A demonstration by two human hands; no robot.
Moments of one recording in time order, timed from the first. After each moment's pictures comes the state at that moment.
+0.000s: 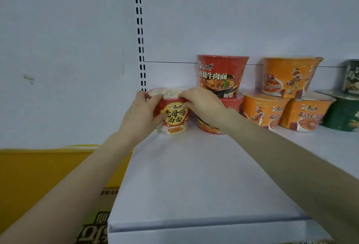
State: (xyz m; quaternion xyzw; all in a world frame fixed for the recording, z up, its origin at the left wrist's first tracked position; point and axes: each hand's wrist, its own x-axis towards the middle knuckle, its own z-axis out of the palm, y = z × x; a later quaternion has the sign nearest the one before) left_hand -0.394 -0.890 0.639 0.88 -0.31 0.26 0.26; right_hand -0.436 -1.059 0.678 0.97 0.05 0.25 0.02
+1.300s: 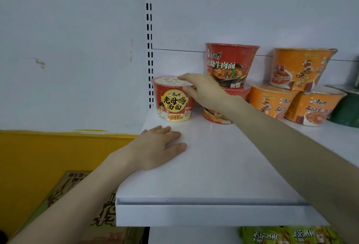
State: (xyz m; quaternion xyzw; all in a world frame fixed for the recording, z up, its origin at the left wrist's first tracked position) left_hand -0.460 -0.874 0.606 0.92 -0.38 -0.01 0.10; right_hand -0.441 -1.049 0.679 0.96 0.10 0.26 -0.10
